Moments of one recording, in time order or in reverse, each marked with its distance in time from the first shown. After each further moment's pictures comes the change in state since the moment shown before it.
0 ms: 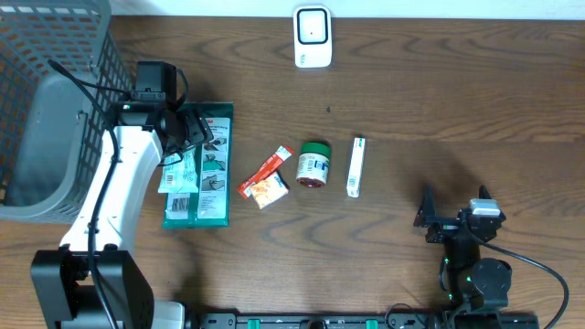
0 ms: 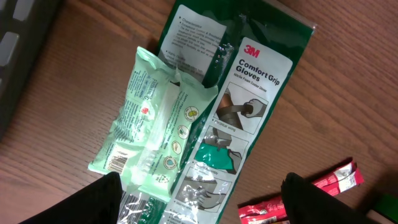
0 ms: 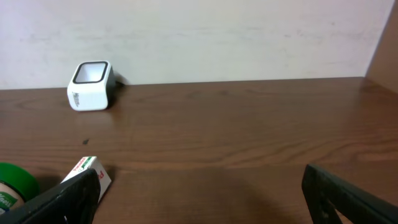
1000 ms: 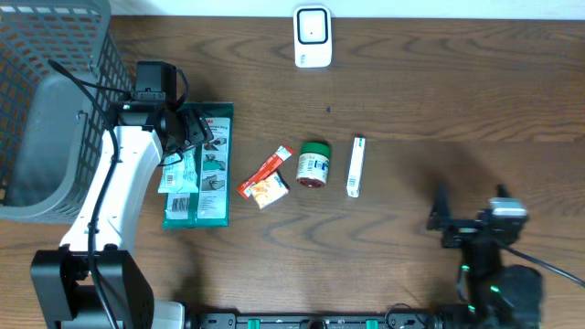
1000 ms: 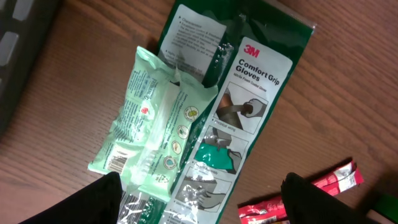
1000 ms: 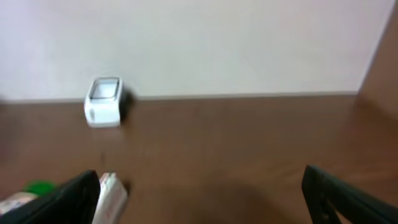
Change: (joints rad) left arm 0.000 0.000 0.000 0.000 0.000 0.000; right arm 0.000 0.088 0.341 -0.261 -0.013 0.000
